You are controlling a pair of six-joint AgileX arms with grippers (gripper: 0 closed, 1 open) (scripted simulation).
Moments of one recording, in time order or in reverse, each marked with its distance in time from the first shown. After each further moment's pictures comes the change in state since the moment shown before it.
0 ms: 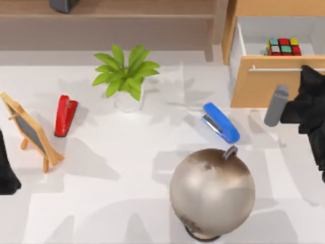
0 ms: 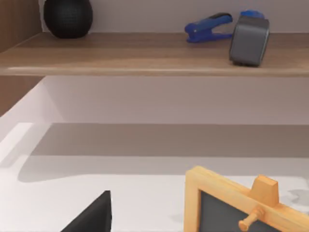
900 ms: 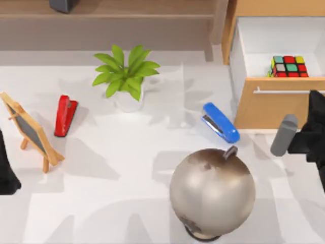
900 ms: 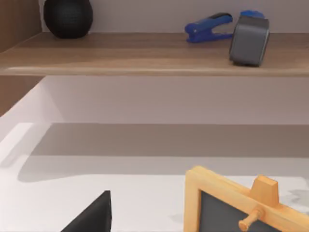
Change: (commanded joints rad) left arm 0.000 0.000 0.000 0.000 0.000 0.000; right arm 0.072 -0.065 -0.242 0.174 0.072 0.001
